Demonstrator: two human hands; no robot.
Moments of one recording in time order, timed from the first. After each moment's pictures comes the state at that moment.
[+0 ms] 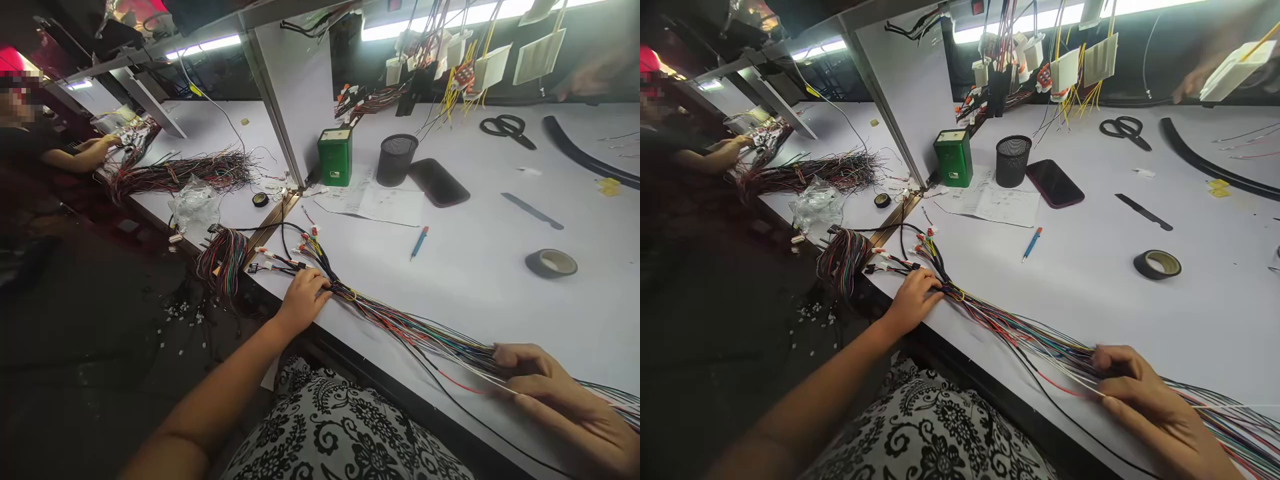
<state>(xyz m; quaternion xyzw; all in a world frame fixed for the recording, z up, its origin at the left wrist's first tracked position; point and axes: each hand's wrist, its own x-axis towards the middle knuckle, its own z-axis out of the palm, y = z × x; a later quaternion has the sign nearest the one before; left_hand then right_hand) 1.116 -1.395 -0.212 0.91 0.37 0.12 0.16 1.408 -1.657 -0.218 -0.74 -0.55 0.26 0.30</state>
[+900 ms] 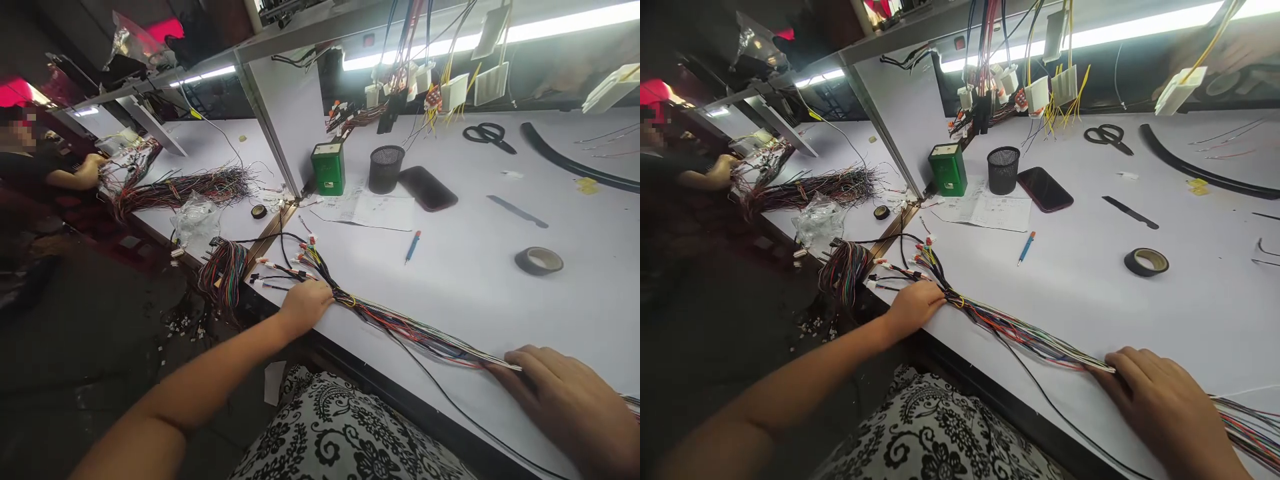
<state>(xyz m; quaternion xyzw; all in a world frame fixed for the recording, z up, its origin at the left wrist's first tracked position) 1.129 -1.385 -0.192 0.94 0.31 -0.04 0.13 1.437 -1.658 -0.260 -0.77 -0.62 0.07 0.13</state>
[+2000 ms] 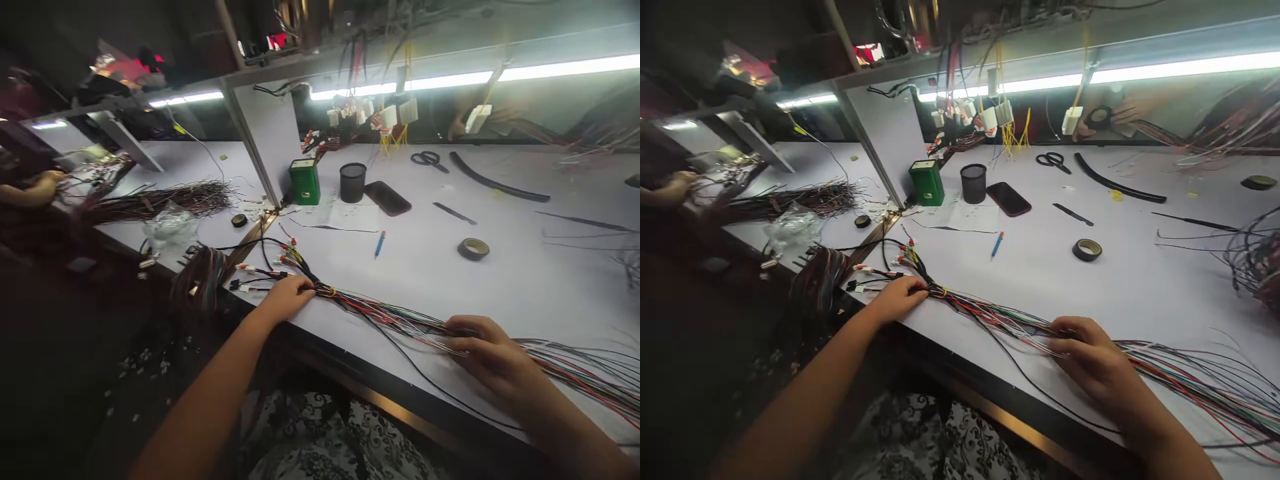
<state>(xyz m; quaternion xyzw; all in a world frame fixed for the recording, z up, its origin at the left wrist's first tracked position) 1.131 -1.381 -0.198 0.89 0.37 0.01 0.26 1.419 -1.670 -0.254 -0.67 -0.65 0.15 0.33</state>
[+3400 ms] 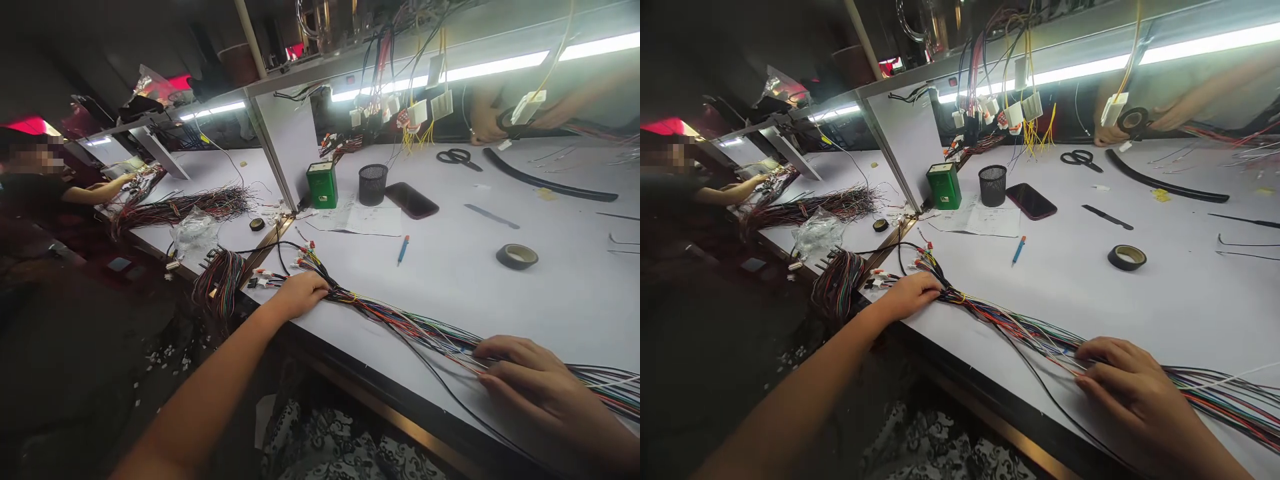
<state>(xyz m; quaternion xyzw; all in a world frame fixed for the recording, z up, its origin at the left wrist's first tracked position) 1.132 -1.368 -0.187 0.96 0.27 -0.04 0.12 1.418 -1.660 -0.260 -0.67 -0.69 0.10 0.24</state>
